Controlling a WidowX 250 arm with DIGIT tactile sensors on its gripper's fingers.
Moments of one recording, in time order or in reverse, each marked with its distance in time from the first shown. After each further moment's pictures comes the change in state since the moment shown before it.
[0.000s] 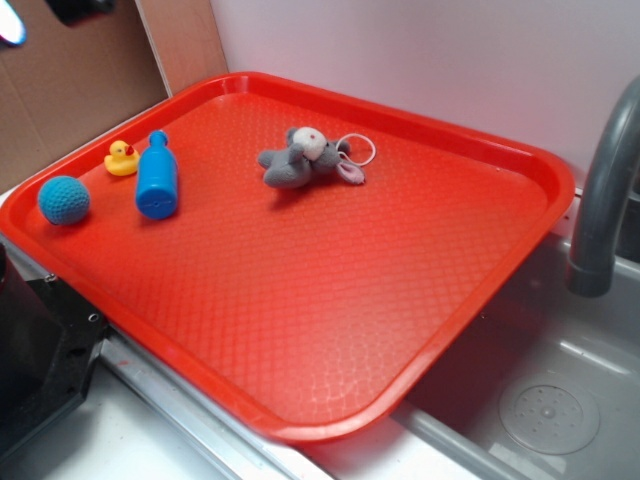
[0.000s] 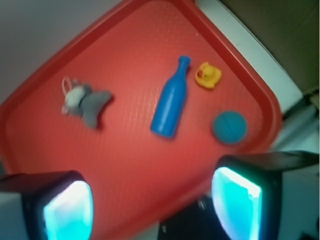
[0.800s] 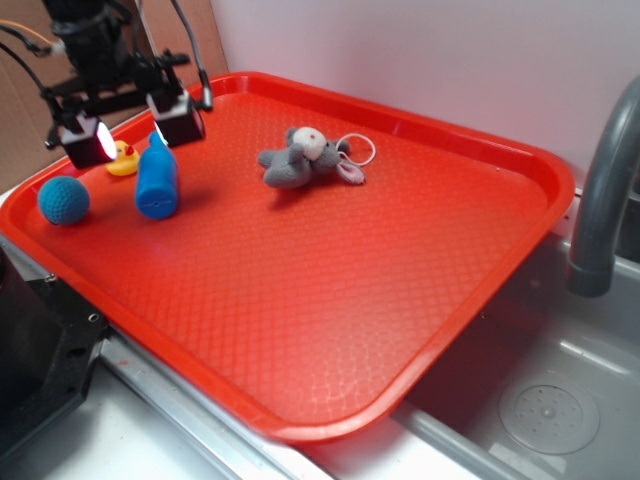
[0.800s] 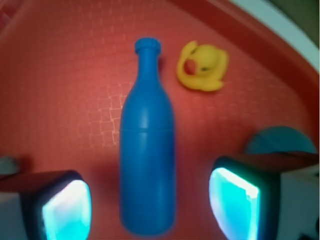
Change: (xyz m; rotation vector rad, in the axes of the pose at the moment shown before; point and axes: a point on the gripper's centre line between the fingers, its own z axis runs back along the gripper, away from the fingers) arm 0.029 0.024 -0.116 0.184 0.005 0.263
